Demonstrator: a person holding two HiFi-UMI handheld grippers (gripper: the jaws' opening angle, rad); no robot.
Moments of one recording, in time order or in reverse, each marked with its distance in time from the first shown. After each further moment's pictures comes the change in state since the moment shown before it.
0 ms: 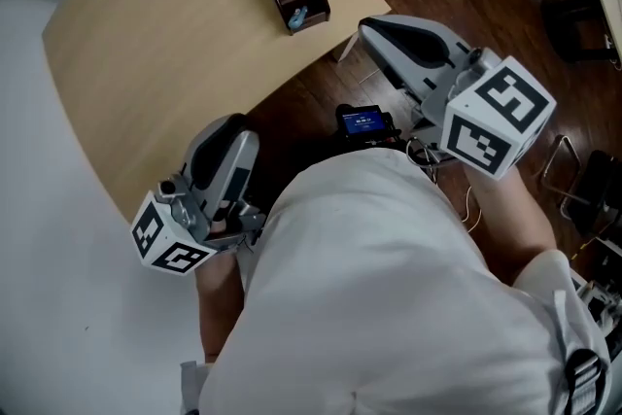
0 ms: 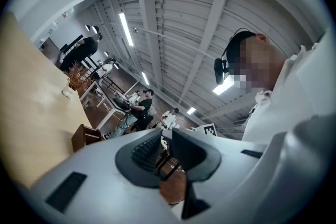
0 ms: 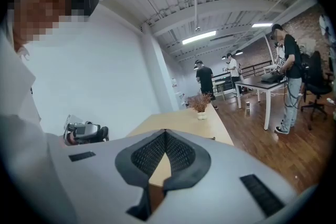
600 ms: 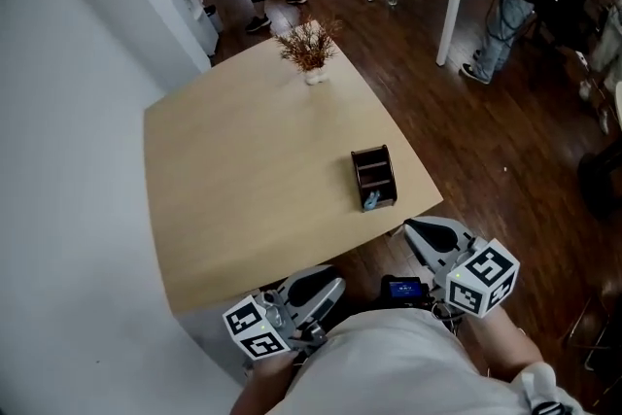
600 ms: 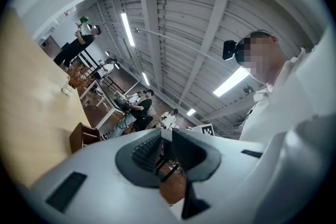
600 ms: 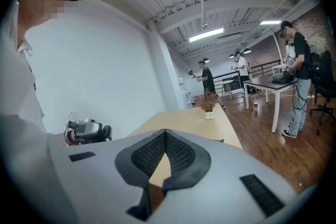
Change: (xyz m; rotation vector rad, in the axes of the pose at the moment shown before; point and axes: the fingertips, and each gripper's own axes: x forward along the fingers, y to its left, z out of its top) left arm -0.003 -0.023 -0.011 -0.071 0.009 0.010; right arm -0.002 0.026 -0.007 0.002 0.052 0.059
